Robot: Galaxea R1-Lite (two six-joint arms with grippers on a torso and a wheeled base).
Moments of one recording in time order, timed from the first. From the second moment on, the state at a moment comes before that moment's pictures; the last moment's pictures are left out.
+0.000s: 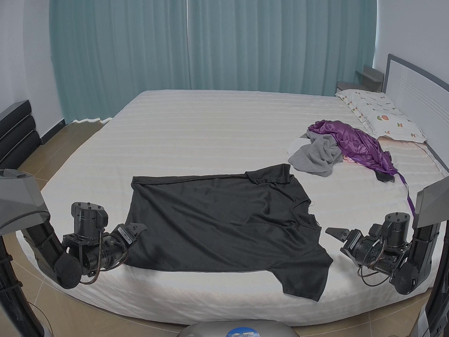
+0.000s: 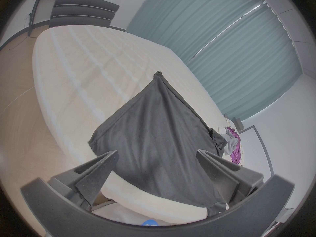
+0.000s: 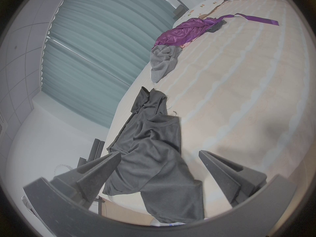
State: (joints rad) left arm -0.21 2.00 -0.38 -0.99 0.03 -0.92; right arm 0.17 2.18 -0.15 -1.55 0.18 0.88
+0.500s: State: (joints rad) left arm -0.15 2.02 -0.20 -1.17 0.03 -0.91; right arm 0.18 2.18 -0.15 -1.55 0.18 0.88
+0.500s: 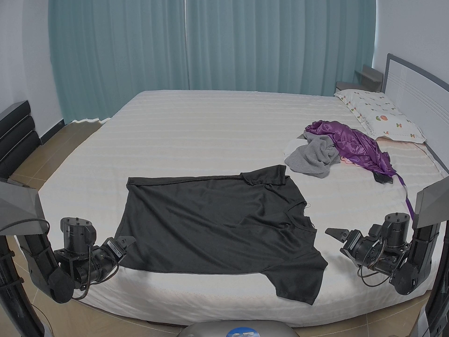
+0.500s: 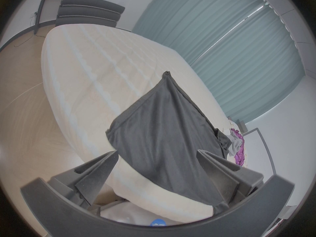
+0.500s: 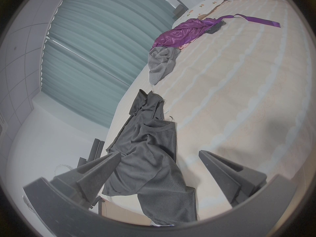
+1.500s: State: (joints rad) left arm -0.05 2.17 -0.11 -1.29 0.03 -0.79; right arm 0.19 2.20 -0.14 -1.55 0.18 0.88
